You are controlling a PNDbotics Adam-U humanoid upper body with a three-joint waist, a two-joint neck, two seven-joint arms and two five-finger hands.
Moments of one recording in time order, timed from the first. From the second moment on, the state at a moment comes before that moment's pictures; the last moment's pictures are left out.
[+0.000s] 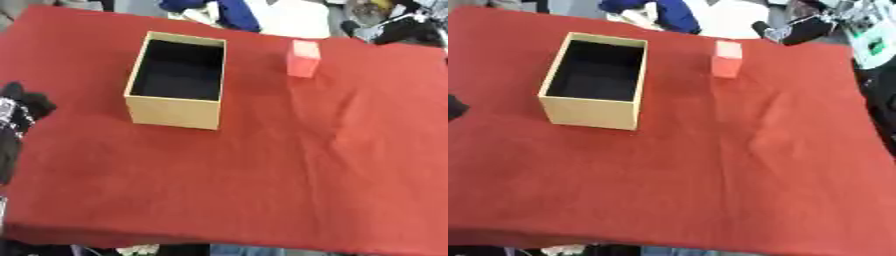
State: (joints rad) left arm -0.17 0.27 0.18 -1.74 0.13 0.05 -0.16; right arm -1.05 -0.51 0.02 -0.77 0.65 -0.76 0.36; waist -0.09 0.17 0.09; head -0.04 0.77
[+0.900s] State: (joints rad) left arm -0.20 0.27 0.16 -1.74 0.13 0.05 -0.18; right arm -1.07 -0.49 -0.07 -0.51 0.78 -0.65 0.13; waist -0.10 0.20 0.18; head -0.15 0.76
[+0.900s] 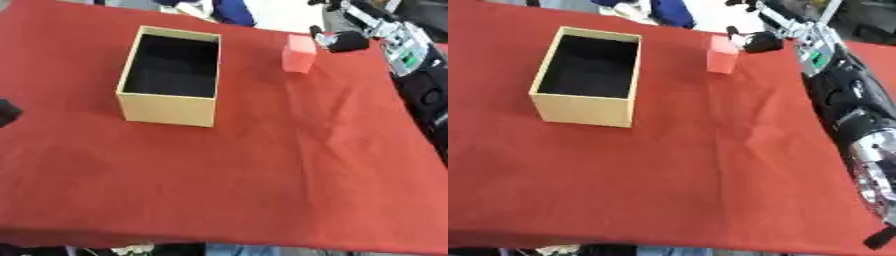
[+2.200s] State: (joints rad) left arm -0.20 0.26 0.16 -1.74 0.11 0.03 -0.19; right arm -1.07 -0.53 -0.09 -0.45 0.92 -0.63 0.01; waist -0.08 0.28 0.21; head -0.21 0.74
